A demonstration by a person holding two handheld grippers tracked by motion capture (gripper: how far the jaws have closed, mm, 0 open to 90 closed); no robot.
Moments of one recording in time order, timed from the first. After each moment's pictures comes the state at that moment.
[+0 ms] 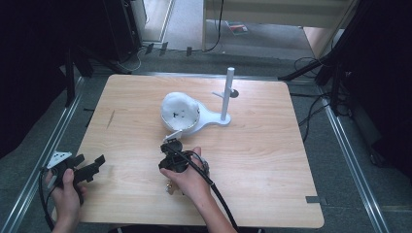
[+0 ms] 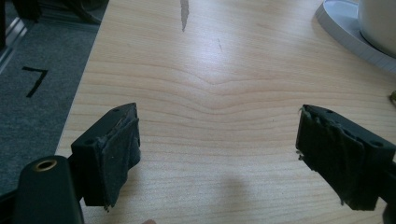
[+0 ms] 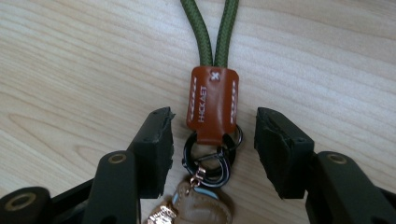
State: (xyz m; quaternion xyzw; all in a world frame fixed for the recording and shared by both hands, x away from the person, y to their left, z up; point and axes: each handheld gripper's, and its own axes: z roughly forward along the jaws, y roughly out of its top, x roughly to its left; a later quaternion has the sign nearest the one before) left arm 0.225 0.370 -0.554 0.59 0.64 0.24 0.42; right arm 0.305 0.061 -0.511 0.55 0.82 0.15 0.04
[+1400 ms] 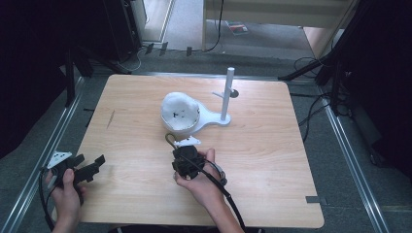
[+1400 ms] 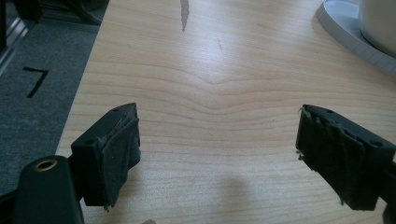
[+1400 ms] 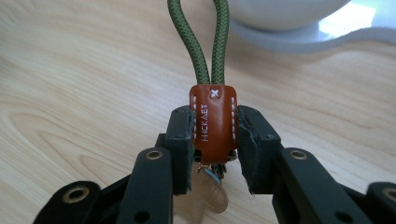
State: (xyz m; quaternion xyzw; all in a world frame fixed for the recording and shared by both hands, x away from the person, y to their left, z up) left arm 0.225 0.369 -0.554 0.59 0.65 0.24 0.42; right arm 0.267 0.011 -0.476 0.49 0.79 0.33 0.15
